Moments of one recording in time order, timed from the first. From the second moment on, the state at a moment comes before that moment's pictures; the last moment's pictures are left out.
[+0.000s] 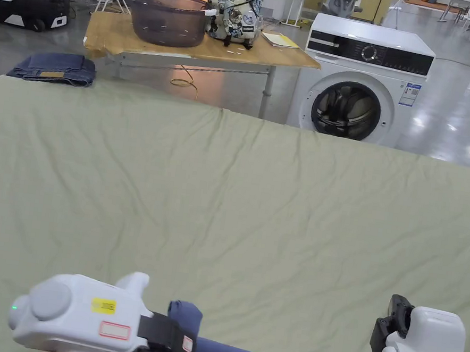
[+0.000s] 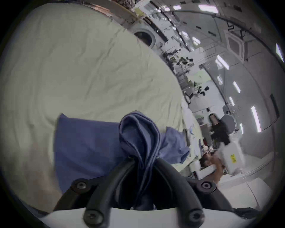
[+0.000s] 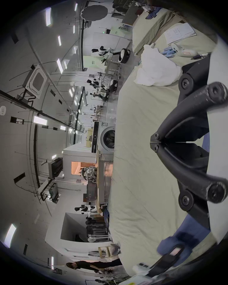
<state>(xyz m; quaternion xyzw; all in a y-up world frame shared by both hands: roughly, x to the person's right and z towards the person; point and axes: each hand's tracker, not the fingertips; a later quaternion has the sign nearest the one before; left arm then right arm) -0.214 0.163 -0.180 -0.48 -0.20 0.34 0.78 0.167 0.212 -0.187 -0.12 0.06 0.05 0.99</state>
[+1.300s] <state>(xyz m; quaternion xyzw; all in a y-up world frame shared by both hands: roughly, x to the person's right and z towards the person) -0.158 0.107 -0.196 -0.46 -0.25 0.37 0.77 0.179 0.197 -0.180 -0.16 0.05 0.05 0.99</state>
